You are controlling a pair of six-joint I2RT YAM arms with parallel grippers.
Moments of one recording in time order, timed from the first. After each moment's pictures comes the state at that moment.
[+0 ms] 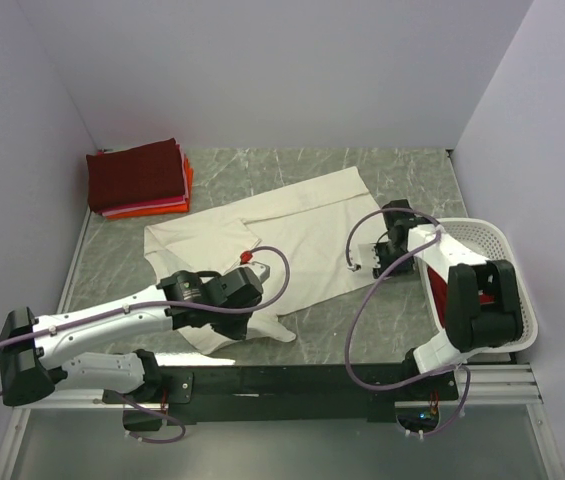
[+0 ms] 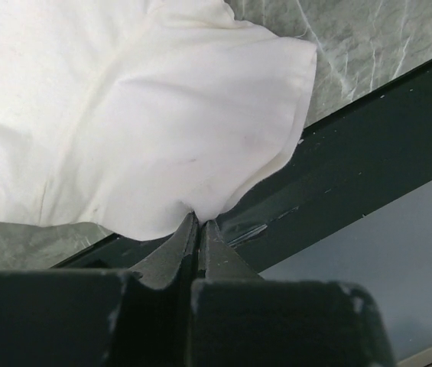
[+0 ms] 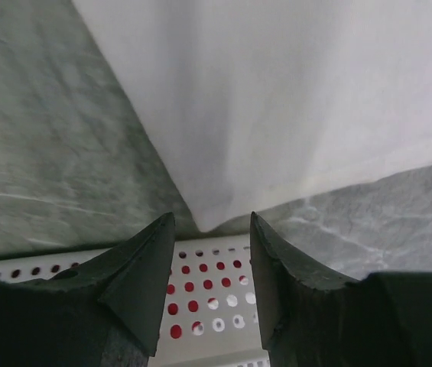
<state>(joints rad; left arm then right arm) -1.14 1.15 0.95 -0.91 -0.10 -0.70 0.13 1.53 0.92 -0.75 0.01 -1.56</state>
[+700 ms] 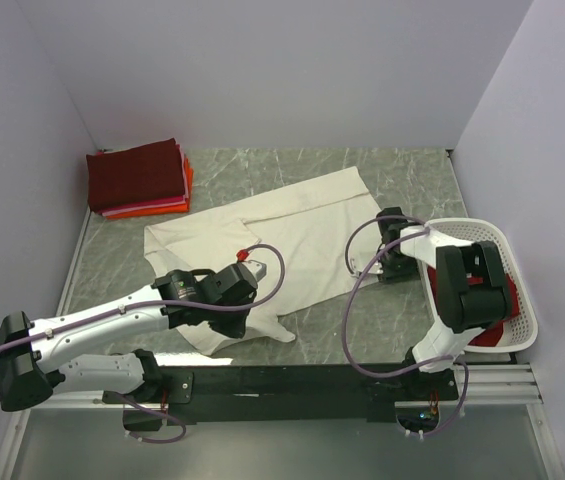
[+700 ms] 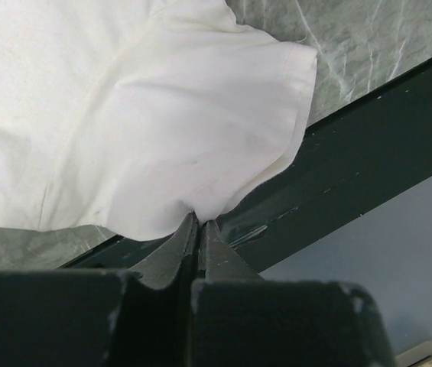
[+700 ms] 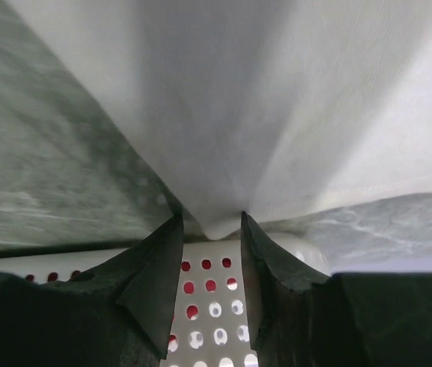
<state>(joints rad) -1.09 1.12 0.91 -0.89 -0.06 -0.67 0.12 1.67 0.88 -0.64 0.22 -1.57</state>
